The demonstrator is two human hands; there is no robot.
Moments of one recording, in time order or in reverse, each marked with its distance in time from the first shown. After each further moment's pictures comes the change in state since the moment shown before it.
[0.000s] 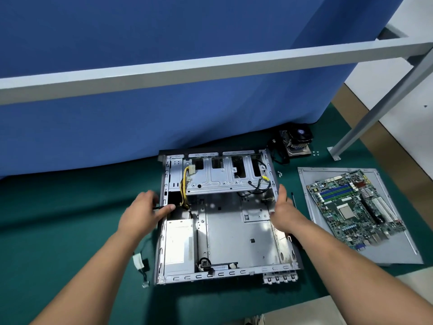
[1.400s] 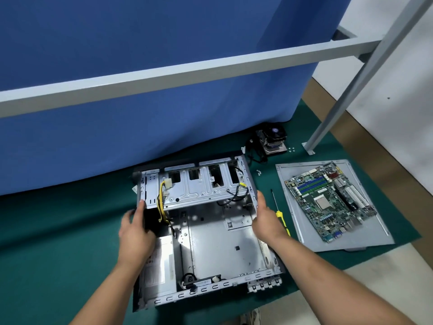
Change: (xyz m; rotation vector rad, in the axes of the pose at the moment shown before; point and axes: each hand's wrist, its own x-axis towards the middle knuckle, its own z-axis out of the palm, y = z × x) left_hand -0.046 0.035 0.042 -0.288 0.154 -0.123; right_hand -0.010 0.024 0.031 0.129 0.163 -0.075
